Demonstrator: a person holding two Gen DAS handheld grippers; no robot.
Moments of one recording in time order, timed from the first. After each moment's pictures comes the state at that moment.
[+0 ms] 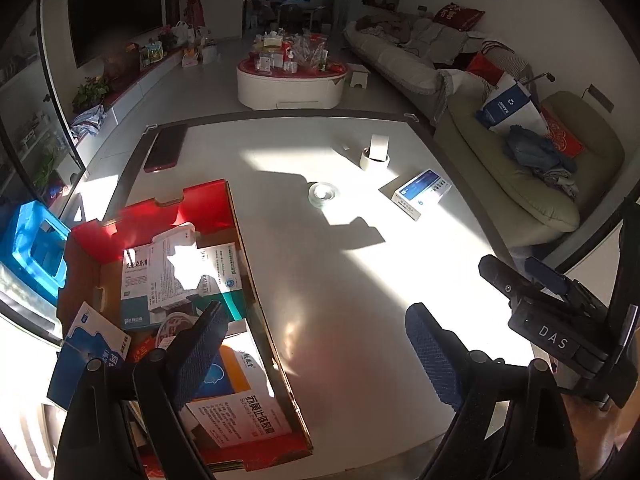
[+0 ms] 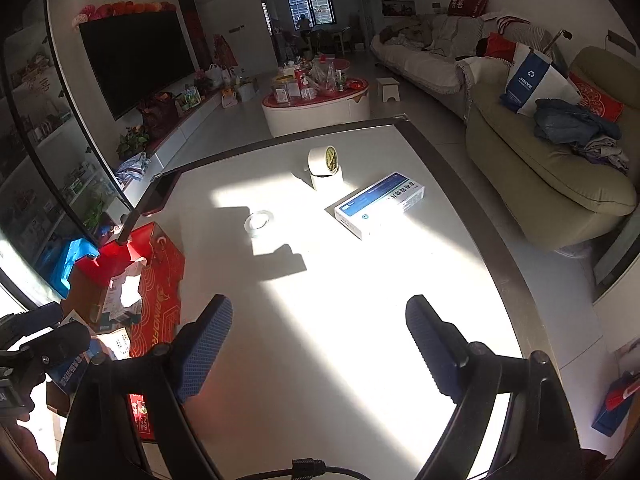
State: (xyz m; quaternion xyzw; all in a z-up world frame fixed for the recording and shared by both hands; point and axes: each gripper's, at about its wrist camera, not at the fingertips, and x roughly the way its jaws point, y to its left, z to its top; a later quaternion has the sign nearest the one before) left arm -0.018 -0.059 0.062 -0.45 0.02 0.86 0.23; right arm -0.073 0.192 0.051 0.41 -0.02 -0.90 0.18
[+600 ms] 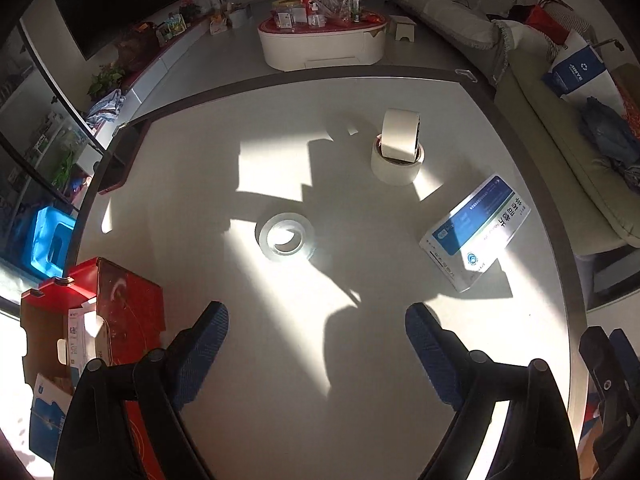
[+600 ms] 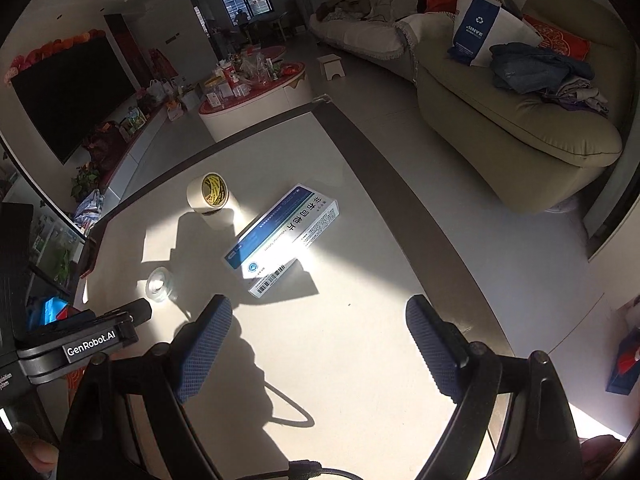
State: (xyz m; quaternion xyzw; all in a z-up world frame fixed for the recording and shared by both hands) left arm -0.148 0.109 -0.007 -0.52 0.09 0.84 0.13; right arm -0.203 0.259 0.003 0.45 -0.09 -0.88 0.10
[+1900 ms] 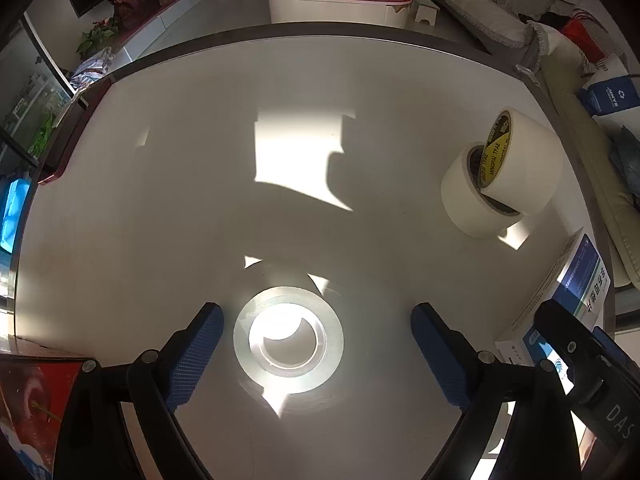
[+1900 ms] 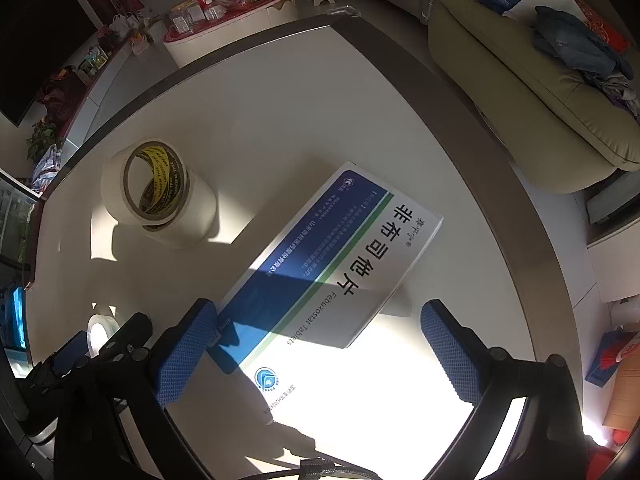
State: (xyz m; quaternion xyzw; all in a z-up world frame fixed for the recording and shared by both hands) left arm -0.233 0.105 -0.077 -0.58 0.01 0.81 0.08; right arm -0.328 0.163 -0.072 0.58 -0.04 -0.81 0.07
